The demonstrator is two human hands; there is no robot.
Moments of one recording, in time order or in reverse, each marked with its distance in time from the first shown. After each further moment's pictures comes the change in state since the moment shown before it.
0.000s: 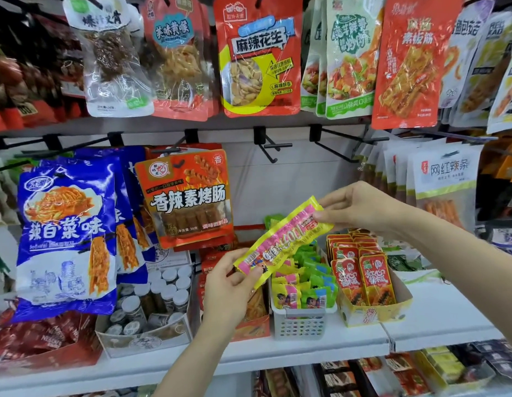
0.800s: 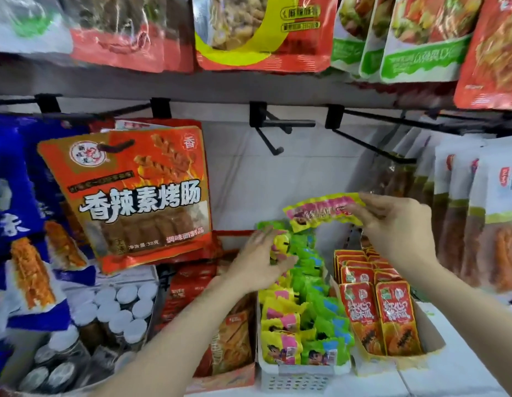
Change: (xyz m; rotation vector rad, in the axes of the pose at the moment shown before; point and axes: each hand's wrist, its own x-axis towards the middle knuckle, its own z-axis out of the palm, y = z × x) left_hand 0.167 -0.075 0.067 0.917 -0.451 0.191; right_hand 0.074 0.092 -0.009 -0.505 0.830 -0.358
